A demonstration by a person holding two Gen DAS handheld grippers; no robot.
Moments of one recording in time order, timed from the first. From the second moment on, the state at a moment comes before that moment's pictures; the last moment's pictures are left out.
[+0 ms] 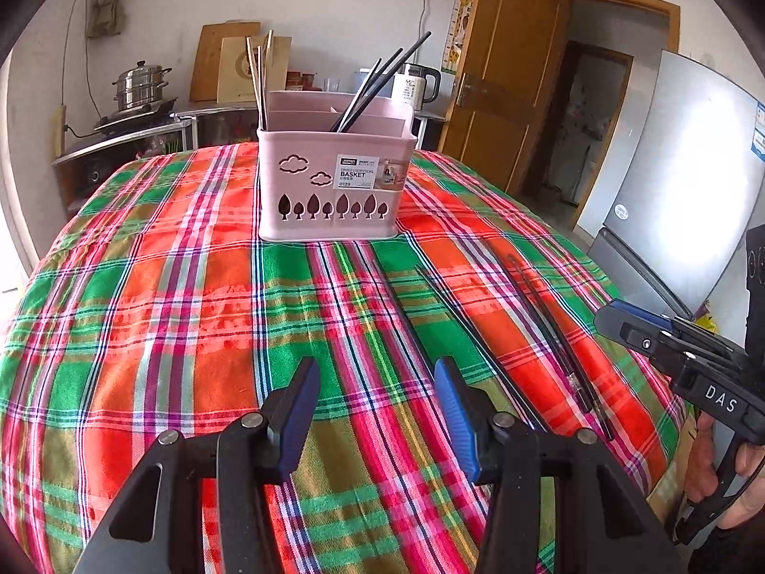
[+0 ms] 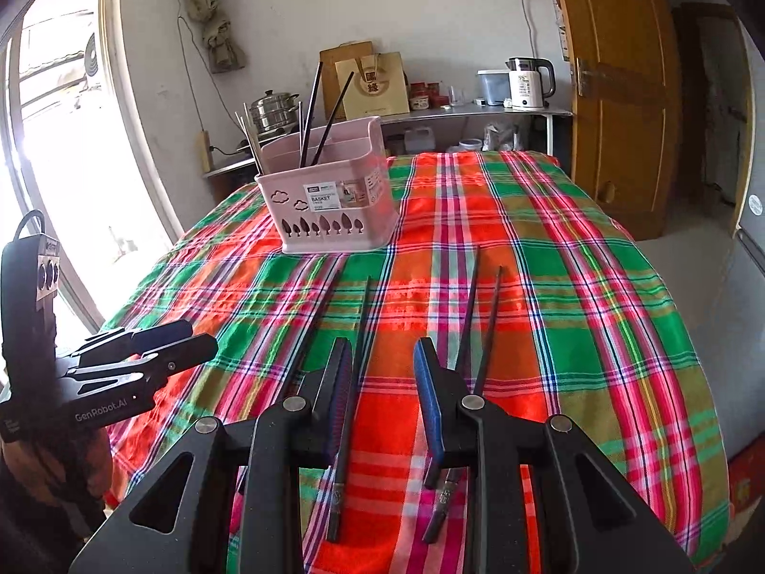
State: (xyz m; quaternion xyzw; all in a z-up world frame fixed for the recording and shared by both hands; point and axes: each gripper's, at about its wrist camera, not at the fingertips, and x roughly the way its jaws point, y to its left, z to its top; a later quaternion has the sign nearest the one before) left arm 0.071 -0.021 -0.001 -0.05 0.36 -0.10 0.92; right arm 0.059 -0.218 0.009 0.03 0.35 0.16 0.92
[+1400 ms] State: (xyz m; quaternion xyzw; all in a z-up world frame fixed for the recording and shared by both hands) left arm 0.212 -0.070 -0.041 -0.02 0.46 -0.09 0.88; right arm 0.237 -0.224 -0.043 0.00 0.46 0.10 0.88
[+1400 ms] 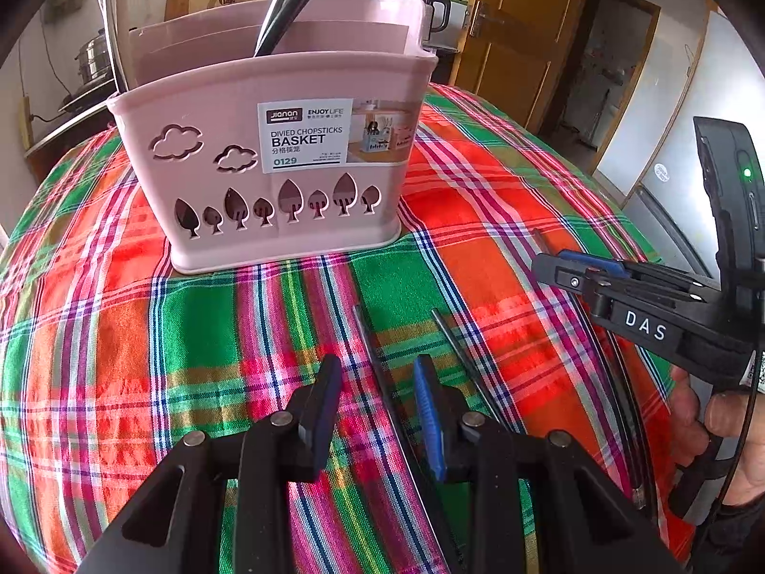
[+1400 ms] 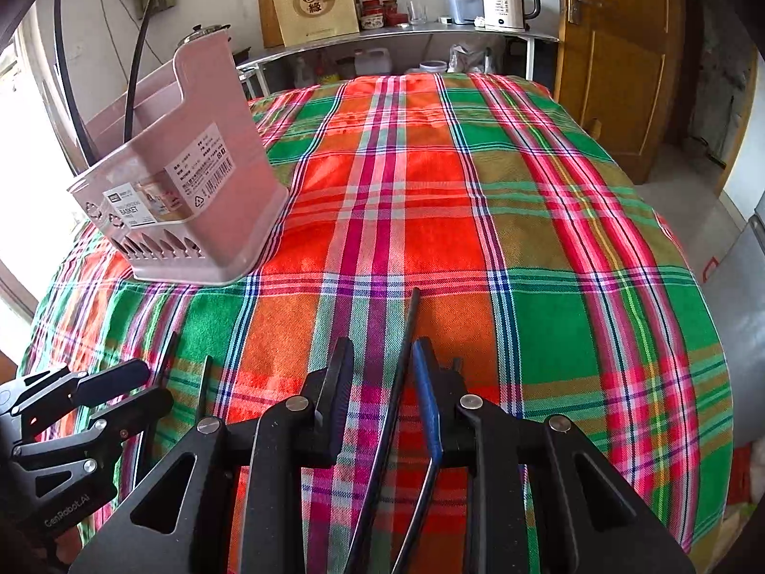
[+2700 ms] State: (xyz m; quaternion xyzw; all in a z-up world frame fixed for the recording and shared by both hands) left arm 0.163 -0.013 0.113 -0.04 0.32 -0.13 0.94; right arm 0.175 -0.209 0.110 0.01 0.29 0.16 0.94
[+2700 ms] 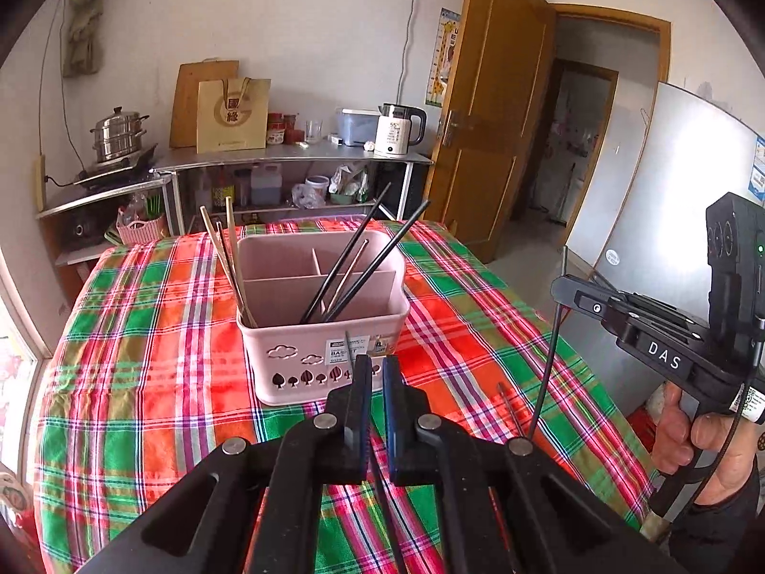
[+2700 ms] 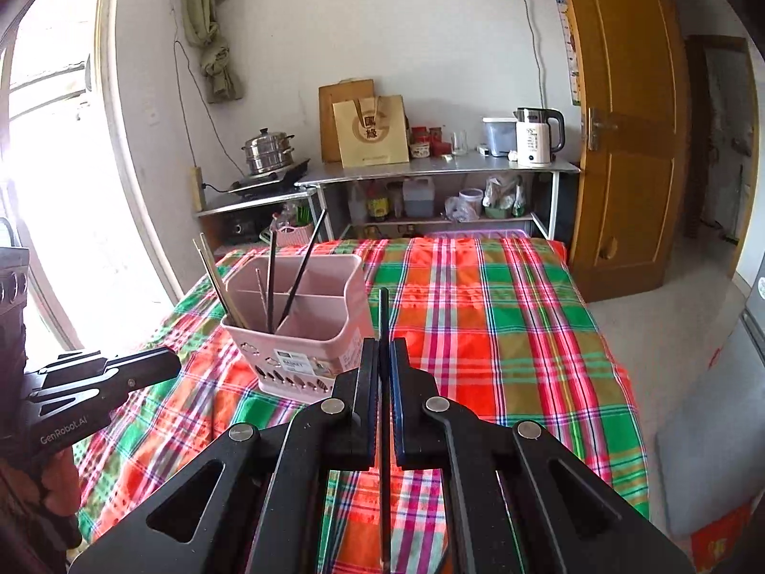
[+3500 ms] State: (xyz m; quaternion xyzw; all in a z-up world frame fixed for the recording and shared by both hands) left arm 0.244 -0.008 -0.023 -0.09 0.50 -0.08 0.86; right arm 0.162 -0.202 0.117 0.00 0.28 0.18 0.94
